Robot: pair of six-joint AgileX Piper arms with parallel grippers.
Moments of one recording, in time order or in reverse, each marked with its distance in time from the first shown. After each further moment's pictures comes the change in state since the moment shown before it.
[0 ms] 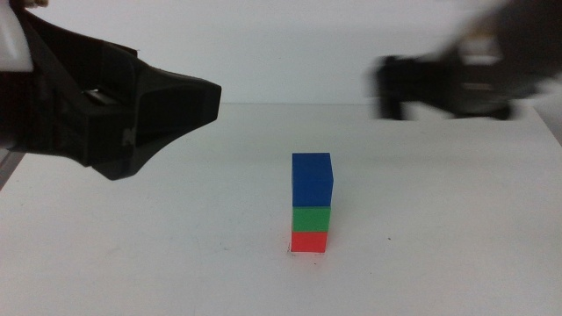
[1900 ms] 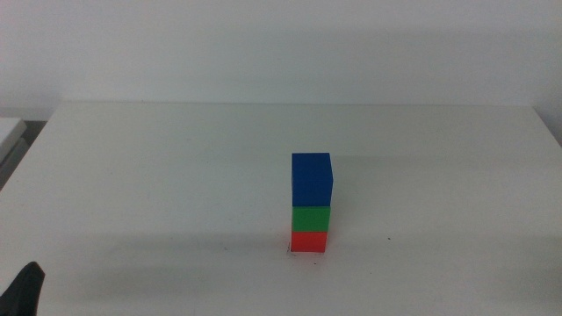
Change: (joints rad) left arm 0.707 -0.867 1.143 -0.012 -0.582 0.004; right arm -0.669 -1.340 1.398 0.302 -0.828 -0.652
